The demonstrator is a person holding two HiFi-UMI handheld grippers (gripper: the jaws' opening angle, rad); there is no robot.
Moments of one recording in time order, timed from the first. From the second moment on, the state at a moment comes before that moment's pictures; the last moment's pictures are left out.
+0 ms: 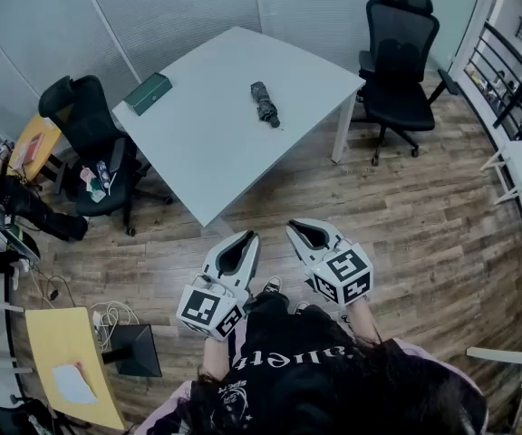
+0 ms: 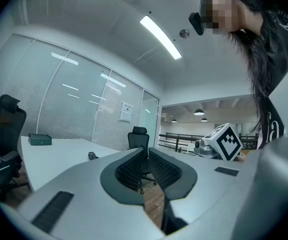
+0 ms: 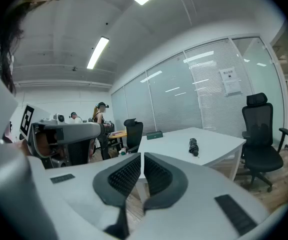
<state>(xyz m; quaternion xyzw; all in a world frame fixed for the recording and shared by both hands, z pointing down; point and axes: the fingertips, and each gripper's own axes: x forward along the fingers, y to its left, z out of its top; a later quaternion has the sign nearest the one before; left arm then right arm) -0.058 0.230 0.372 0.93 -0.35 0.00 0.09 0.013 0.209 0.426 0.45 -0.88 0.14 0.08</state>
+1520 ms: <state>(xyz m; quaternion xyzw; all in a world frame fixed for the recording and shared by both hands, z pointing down) -0.043 0.048 0.378 0.94 -0.33 0.00 0.10 0.026 0.036 0.439 0.47 -0.86 0.16 0.09</state>
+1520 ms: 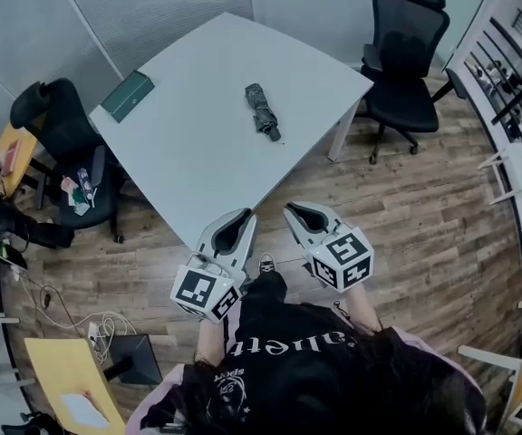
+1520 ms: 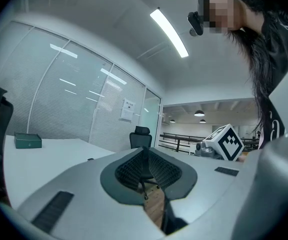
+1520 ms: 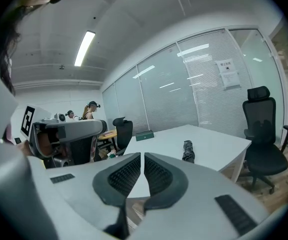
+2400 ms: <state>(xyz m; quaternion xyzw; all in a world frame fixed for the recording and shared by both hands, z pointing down) -0.071 -0.090 0.400 0.95 -0.30 0.02 0.11 0.002 -0.094 0.460 0.50 -0.84 0.19 0.12</state>
